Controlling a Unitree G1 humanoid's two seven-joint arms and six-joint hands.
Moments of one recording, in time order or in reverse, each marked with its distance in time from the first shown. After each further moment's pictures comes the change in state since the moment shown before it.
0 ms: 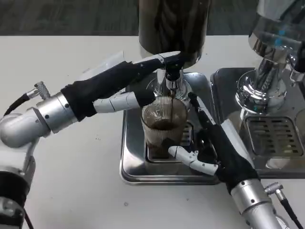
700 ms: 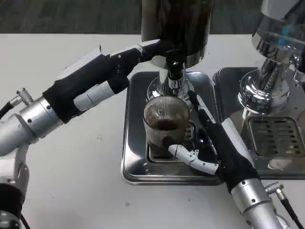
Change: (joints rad) left arm 0.081 -0.014 0.133 -0.077 -0.093 0.089 -0.074; right arm 0.000 0.001 -0.006 0.000 0.013 -0.019 0.007
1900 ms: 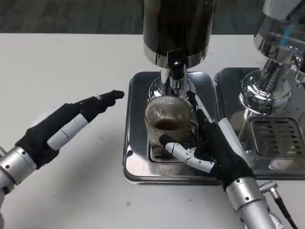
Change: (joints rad) left arm 0.151 0.057 0.058 0.191 0.122 0.000 0.156; right arm -0.032 0.038 0.000 0.057 -0.023 0.007 -0.032
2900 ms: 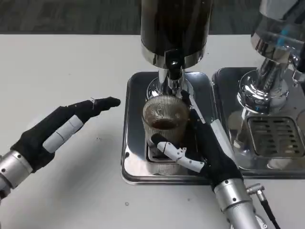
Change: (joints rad) left arm 0.015 0.007 0.015 0.010 0.000 0.013 0.010; right arm -0.074 0.055 0.022 0.209 0.005 -0.142 -0.081
